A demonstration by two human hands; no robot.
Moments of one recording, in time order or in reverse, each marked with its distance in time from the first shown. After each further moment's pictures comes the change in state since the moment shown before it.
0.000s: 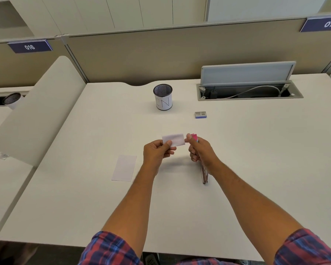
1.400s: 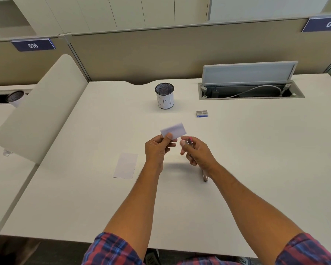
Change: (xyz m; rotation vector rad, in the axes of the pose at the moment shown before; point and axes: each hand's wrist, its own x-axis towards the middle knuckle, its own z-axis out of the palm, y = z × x) left_hand -0.010 0.012 0.011 -0.143 0.075 -0.004; right_hand -0.015 0.004 0.011 -0.046 -0.067 -0.069
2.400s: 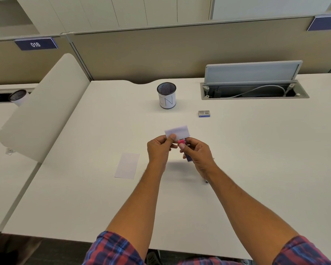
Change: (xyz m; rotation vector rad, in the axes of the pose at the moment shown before) left_hand 0.005 -0.003 0.006 0.169 0.104 0.085; right_hand -0.003 0.003 0.015 0.077 0.057 -0.100
